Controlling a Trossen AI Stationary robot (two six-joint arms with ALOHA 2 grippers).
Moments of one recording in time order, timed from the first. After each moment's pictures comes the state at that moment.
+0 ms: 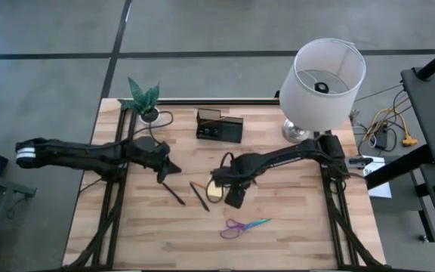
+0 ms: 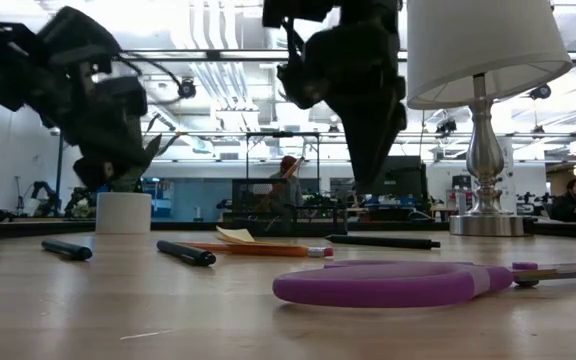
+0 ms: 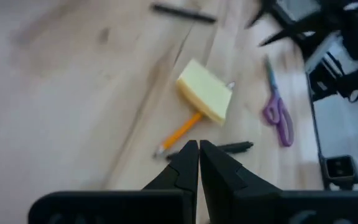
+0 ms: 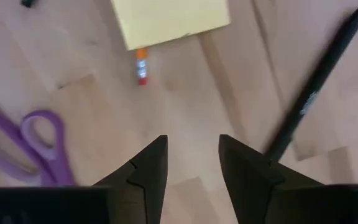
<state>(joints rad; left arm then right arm) 0.17 0.85 0.26 0.03 0.28 -0.59 0.17 2.05 1.66 -1.10 -0.03 0.61</state>
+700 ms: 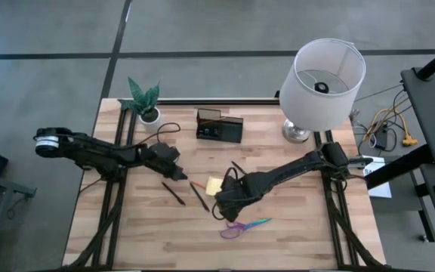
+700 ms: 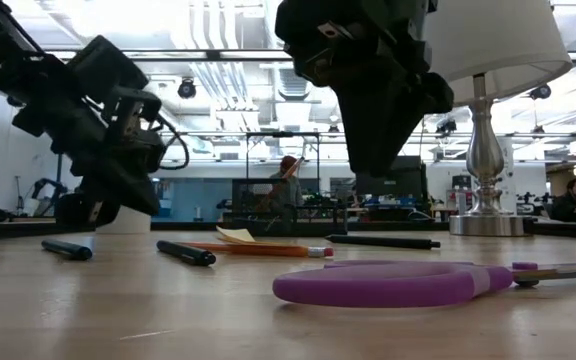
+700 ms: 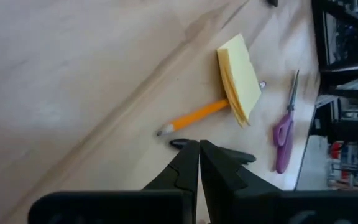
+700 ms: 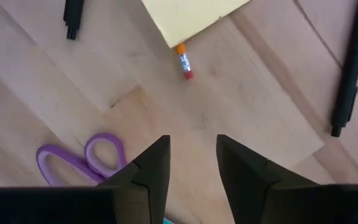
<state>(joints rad) 0.12 1.22 0.27 0.29 0.30 -1.04 0.32 2.05 1.66 -1.03 0.09 1.05</state>
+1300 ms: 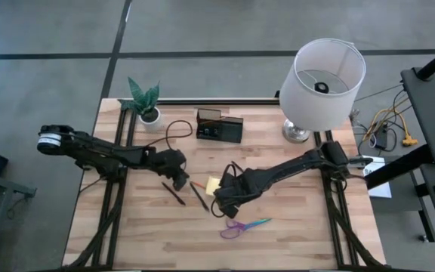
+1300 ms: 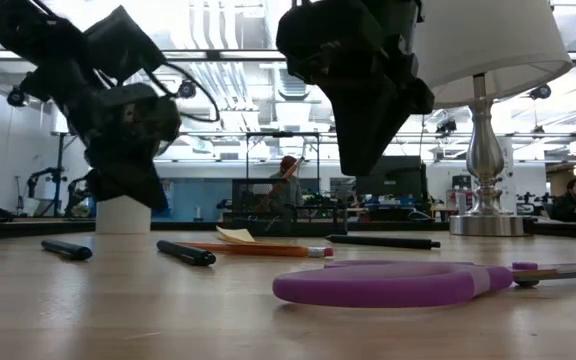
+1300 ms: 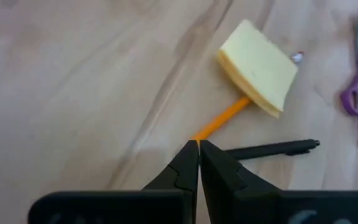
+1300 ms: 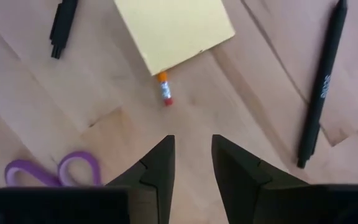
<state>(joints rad) -0.01 1.25 0.46 -0.03 0.04 -0.65 0.29 2.05 1.66 -1.03 0.16 0.93</state>
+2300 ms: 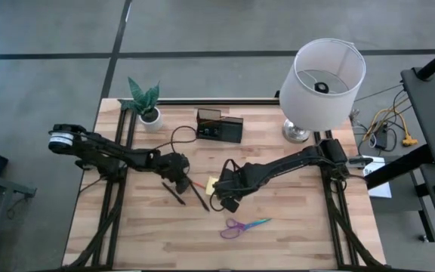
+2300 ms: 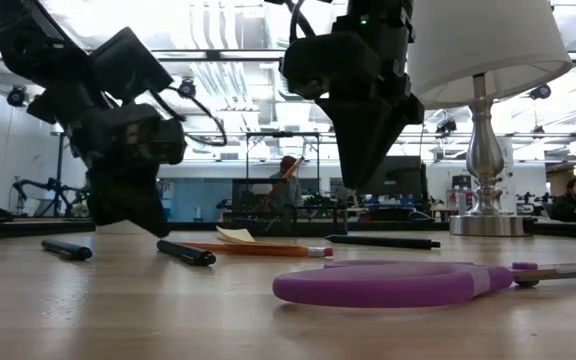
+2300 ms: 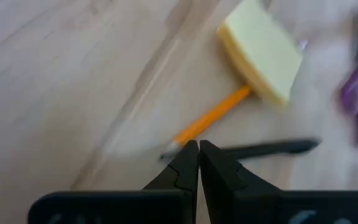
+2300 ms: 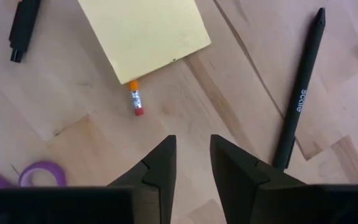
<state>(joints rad) -0.01 1.39 0.43 0.15 0.13 -0.73 0.24 2.05 1.63 -1.03 0.16 0.85</state>
